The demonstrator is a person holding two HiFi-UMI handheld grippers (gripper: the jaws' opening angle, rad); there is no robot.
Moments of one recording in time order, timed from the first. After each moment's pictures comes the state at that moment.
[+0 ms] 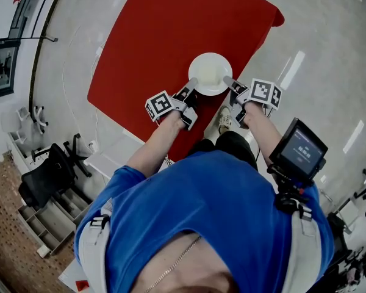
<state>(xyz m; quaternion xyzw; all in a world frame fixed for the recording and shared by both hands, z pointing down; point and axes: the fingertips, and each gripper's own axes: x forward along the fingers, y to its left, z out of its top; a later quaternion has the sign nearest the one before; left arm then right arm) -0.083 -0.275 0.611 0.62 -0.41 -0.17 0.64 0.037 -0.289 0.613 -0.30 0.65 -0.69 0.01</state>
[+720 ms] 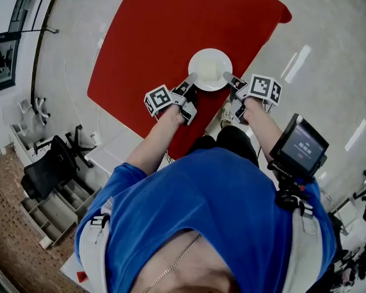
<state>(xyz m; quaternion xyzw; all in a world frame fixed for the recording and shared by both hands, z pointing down) -0.082 -0.275 0.612 0.60 -0.43 -0.15 0.65 0.038 -0.290 0.617 -0.29 0.64 -0.71 0.00</state>
